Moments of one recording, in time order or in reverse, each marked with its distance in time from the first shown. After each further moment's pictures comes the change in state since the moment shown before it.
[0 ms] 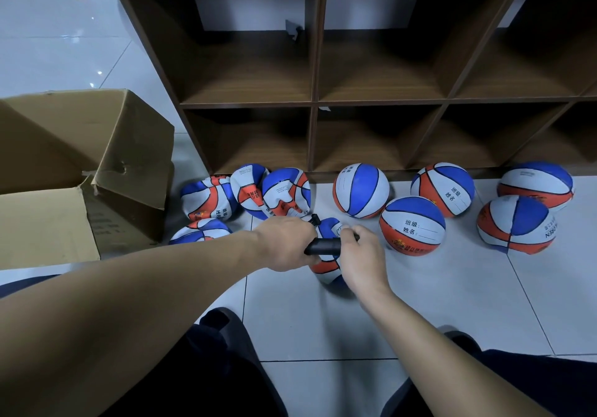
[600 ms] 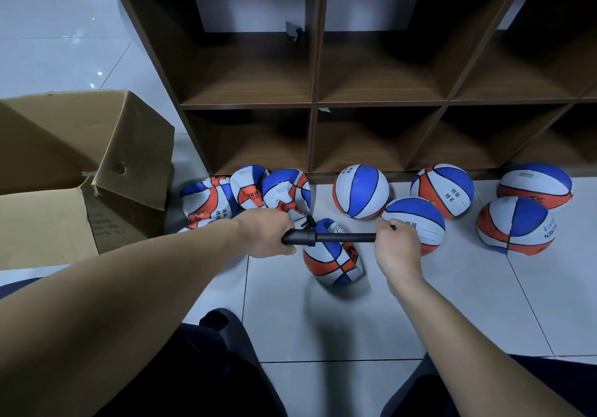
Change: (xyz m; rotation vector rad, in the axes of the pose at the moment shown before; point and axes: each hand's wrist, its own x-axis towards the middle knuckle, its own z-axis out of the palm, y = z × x) left_hand -0.001 -0.043 -0.007 -0.039 -0.074 -0.086; right_hand 0.024 -0.004 -0.049 0.036 0.147 0.065
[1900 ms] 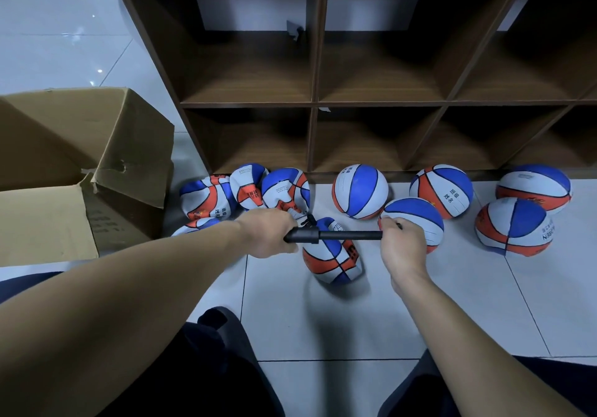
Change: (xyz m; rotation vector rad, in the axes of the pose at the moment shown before) left_hand 0.002 0.004 0.005 -0.017 0.035 0.002; right_hand 0.014 0.009 -0.004 0.073 0.042 0.023
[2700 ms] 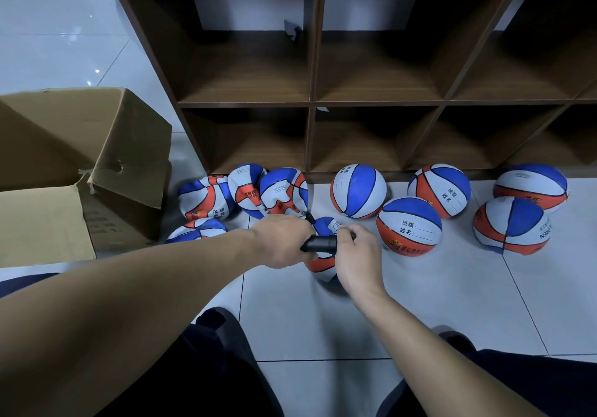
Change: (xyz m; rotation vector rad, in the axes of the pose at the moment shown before) left_hand -0.002 0.036 0.002 -0.001 0.049 0.093; right_hand -0.048 0.005 0.047 -0.083 -0.145 -0.131
